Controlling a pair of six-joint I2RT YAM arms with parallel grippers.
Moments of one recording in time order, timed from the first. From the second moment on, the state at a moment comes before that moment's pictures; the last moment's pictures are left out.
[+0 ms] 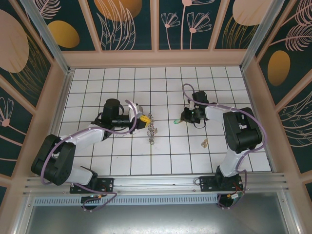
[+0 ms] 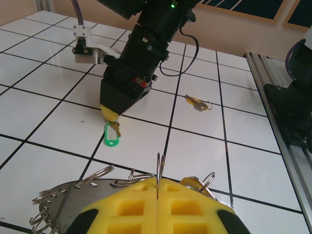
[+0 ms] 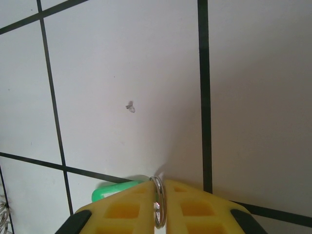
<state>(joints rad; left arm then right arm) -0.44 1.42 0.64 0.30 0.94 0.23 0.30 1.77 0.94 -0.27 -0.36 0.45</state>
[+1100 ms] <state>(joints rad) -0.44 1.43 0.64 0.30 0.94 0.23 0.30 1.77 0.94 -0.24 -0.36 0.47</state>
